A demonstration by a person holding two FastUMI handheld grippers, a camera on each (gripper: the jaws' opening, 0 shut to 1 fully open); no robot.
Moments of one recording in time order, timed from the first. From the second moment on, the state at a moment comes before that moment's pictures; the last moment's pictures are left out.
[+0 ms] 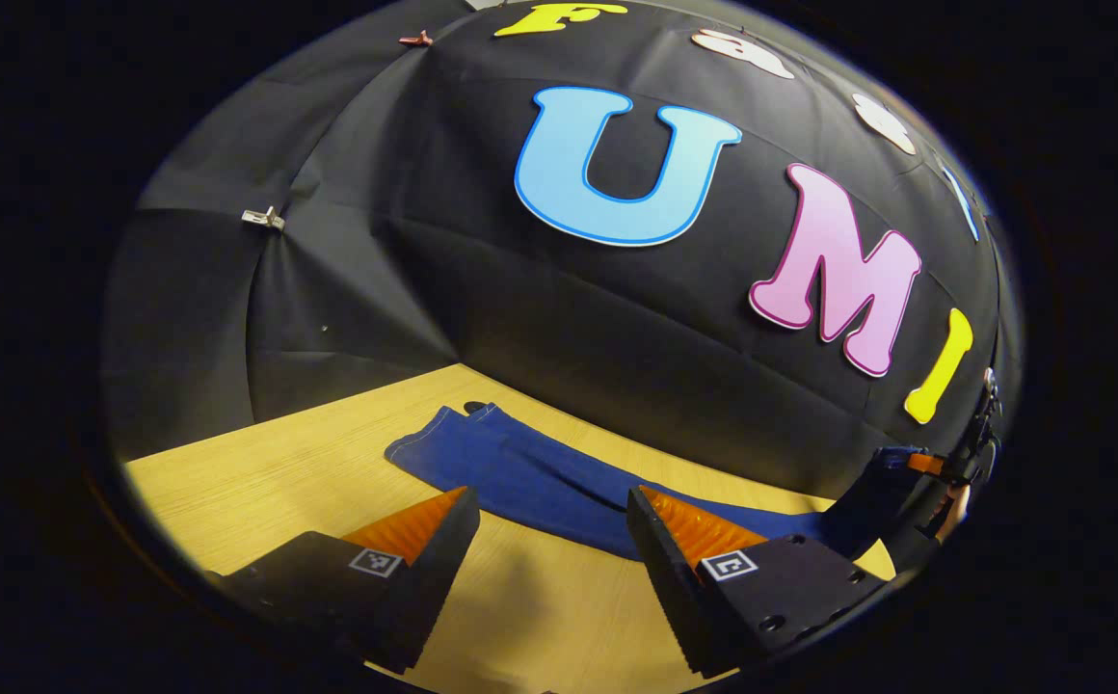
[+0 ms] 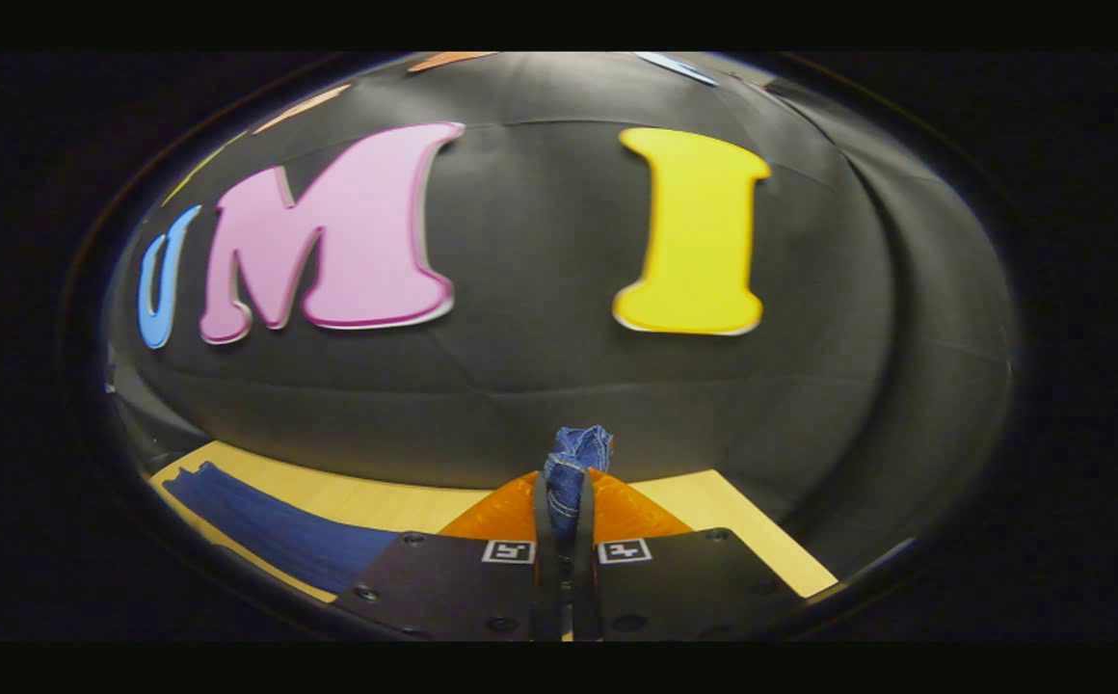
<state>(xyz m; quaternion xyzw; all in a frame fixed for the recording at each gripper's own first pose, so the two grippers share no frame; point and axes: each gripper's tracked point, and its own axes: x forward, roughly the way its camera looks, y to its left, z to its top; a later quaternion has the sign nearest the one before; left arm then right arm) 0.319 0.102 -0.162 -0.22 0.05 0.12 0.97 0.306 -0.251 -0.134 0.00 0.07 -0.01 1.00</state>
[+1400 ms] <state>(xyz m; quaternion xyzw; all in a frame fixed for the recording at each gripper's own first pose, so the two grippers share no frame) 0.478 0.290 -0.277 -0.08 0.24 0.14 0.96 0.151 -0.263 -0.204 -0.05 0.20 0.19 0.96</state>
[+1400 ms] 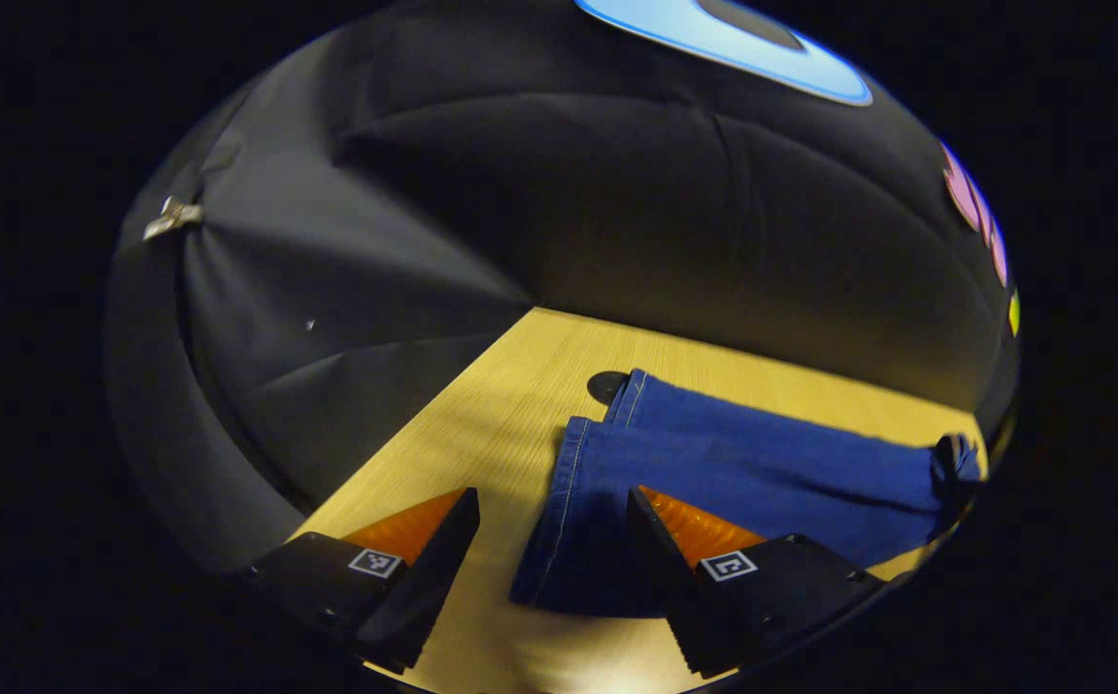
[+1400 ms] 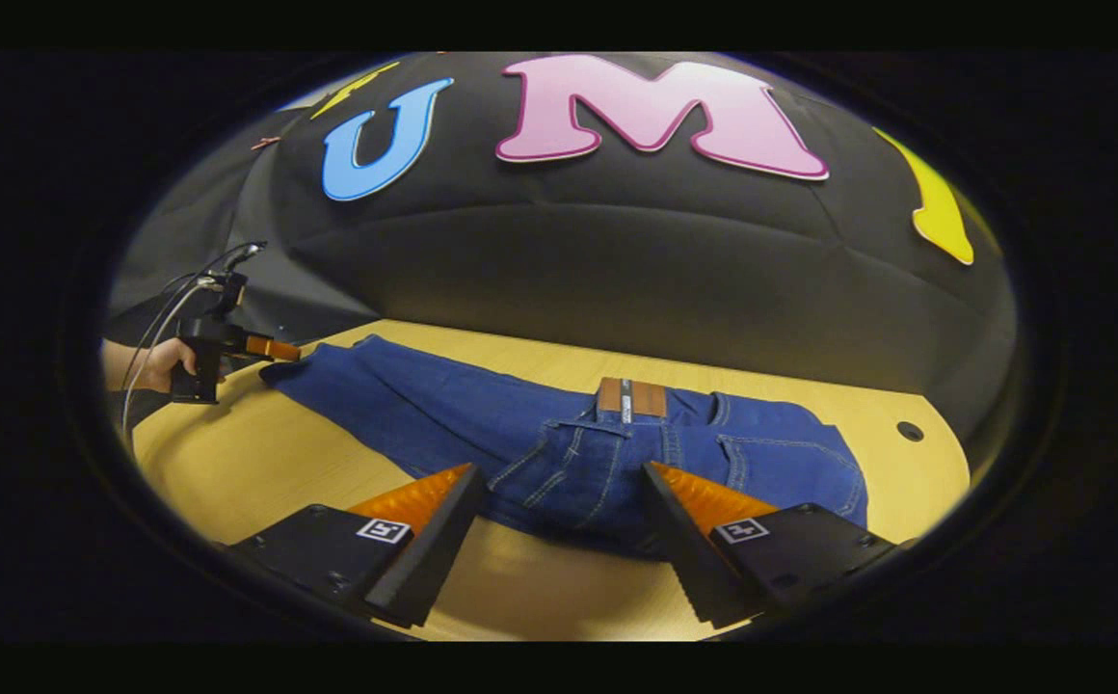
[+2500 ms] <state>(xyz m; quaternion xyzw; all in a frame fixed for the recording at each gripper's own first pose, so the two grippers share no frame) 0.480 0.224 -0.294 -0.19 0.29 0.01 0.94 0.123 -0.283 -0.204 0.01 0.24 0.16 0.96</state>
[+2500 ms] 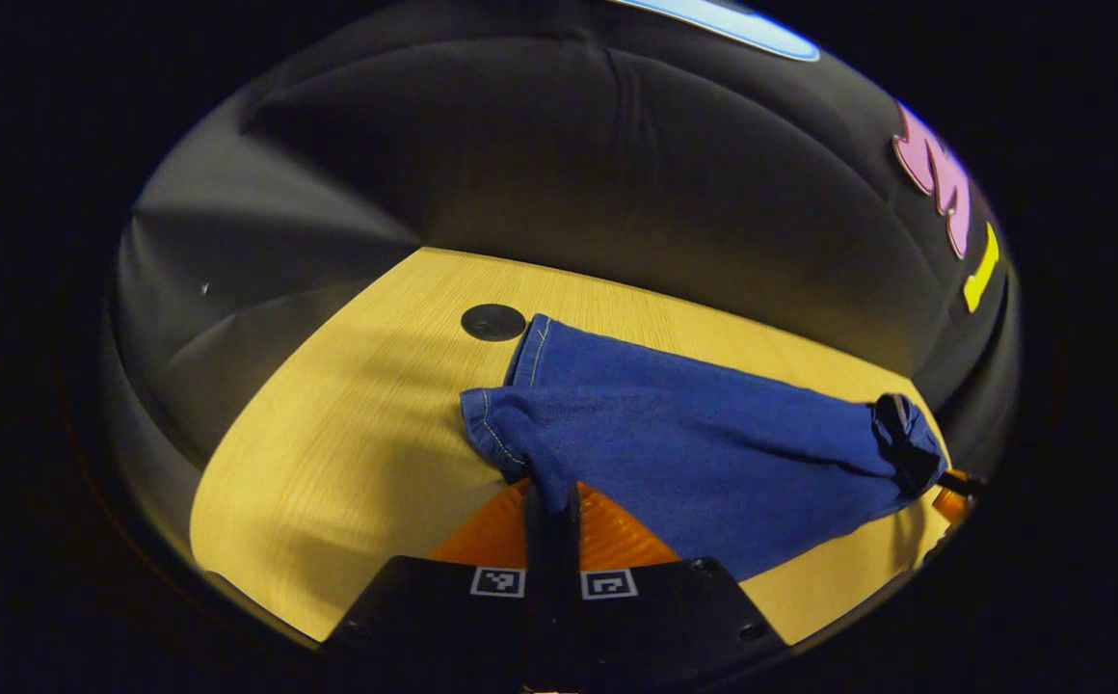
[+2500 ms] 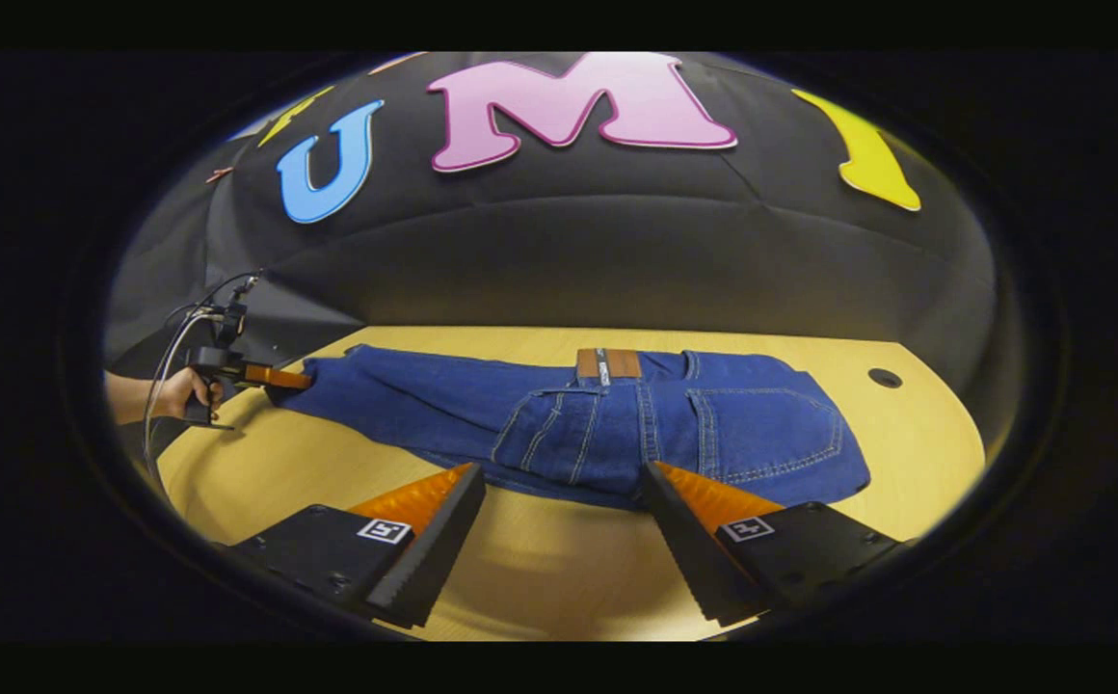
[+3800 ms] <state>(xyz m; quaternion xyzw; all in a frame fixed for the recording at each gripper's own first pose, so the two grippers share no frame) 0.465 -0.131 -0.037 -0.11 0.16 -0.18 0.96 0.028 -0.613 -0.030 -0.02 0.16 -0.09 0.98</state>
